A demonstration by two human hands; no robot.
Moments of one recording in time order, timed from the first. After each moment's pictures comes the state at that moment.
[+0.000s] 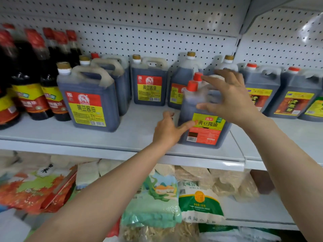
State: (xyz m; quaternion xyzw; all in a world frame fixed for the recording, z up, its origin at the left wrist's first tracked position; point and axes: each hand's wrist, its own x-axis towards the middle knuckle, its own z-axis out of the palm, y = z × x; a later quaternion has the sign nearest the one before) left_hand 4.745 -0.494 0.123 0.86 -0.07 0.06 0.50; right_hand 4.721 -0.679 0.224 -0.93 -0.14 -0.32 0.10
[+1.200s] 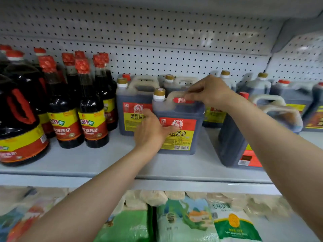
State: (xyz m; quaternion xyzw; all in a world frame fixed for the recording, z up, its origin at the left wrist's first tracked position) left_hand 4.814 -0.314 0.166 0.92 0.00 0.16 0.35; right_hand 4.819 -0.494 0.277 -0.95 -0.07 -0.16 0.24
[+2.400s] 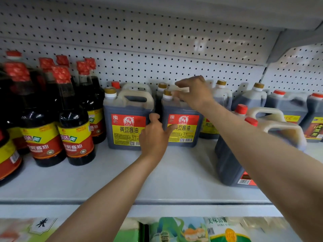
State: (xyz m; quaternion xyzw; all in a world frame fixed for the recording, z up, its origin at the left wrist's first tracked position) left_hand 4.880 -0.353 0.145 0.88 -0.06 0.25 0.40; right_hand 4.915 -0.500 0.264 -0.94 -0.05 -0.27 0.22
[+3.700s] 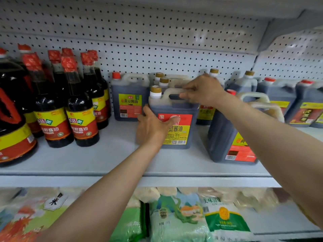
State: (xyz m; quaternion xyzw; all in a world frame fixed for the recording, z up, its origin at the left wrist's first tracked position) left_hand 4.819 -0.351 0.160 0.89 0.03 0.16 0.43; right_hand 4.840 -0.523 0.270 -0.98 -0.06 -0.20 0.07
